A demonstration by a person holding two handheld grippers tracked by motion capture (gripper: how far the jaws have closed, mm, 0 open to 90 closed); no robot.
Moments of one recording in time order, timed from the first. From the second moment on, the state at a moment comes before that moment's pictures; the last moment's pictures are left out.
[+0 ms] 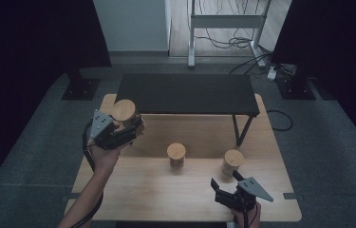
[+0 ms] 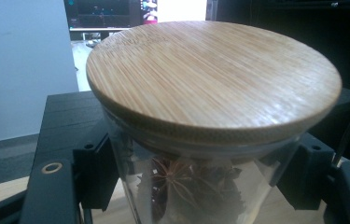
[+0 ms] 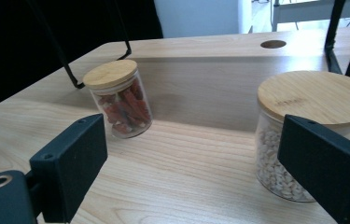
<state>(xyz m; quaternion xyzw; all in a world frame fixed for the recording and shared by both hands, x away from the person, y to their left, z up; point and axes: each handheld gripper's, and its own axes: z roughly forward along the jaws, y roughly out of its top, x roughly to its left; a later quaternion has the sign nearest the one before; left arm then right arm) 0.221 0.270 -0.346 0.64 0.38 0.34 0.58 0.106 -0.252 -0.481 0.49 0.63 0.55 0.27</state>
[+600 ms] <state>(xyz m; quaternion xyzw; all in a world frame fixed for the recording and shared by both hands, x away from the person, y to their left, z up) 0.239 0.260 -0.333 0.63 0.38 0.35 0.58 0.107 -0.254 -0.481 0.49 0.63 0.55 0.27</state>
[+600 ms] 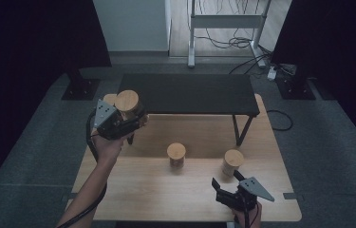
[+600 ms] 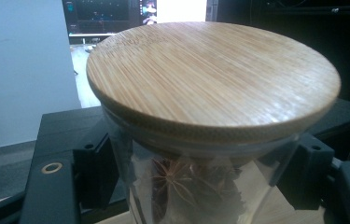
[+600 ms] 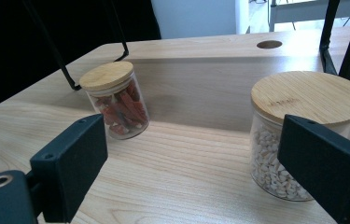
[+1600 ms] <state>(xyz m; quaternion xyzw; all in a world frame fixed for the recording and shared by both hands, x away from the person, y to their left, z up) 0.270 0.259 -0.321 0.62 0.39 0.36 0.58 0.108 -0.254 -0.481 0.49 0.63 0.54 0.27</state>
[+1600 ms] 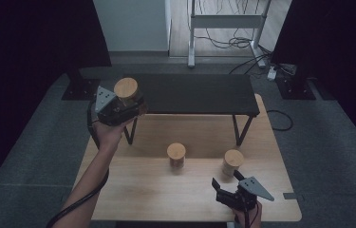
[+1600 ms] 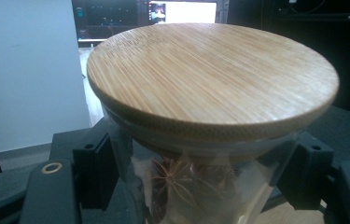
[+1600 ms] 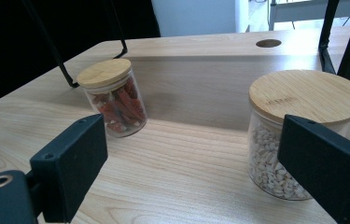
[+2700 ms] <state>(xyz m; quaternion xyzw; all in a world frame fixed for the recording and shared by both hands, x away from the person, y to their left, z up) 0.307 0.244 -0.304 0.64 0.39 0.38 0.55 0.111 -0.254 -0.480 0.48 0.64 0.53 0.27</state>
